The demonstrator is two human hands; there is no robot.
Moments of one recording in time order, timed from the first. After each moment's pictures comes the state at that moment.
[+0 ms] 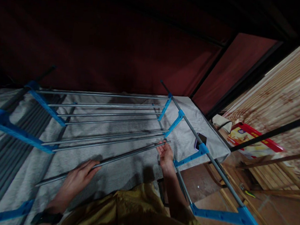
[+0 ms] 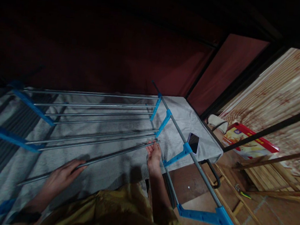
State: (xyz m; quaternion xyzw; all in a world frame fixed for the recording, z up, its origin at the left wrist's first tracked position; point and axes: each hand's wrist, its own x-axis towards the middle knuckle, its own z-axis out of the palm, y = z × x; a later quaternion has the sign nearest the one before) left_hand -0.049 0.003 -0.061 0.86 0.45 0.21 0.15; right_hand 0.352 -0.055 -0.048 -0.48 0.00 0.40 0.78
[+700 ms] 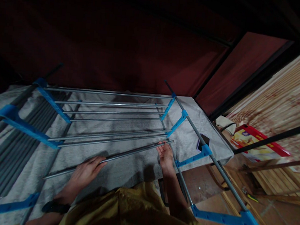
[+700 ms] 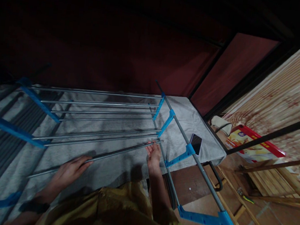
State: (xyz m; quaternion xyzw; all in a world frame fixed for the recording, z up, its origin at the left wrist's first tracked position) left_hand -0.034 0.005 -0.057 0.86 0.46 0.16 0.18; right_hand 0.345 -0.054 -0.059 -0.49 -0.02 0.41 0.77
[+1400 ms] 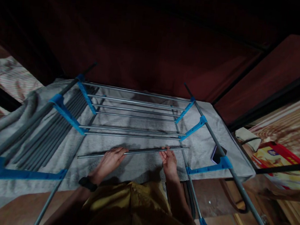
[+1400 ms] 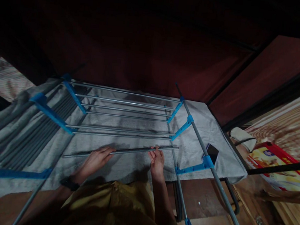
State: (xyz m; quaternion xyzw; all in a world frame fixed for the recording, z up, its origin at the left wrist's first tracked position) left_hand 0.004 -0.007 -0.044 0.87 0.43 0.16 0.17; right_hand 0.306 -0.063 -0.069 -0.49 -0.05 0.48 0.73
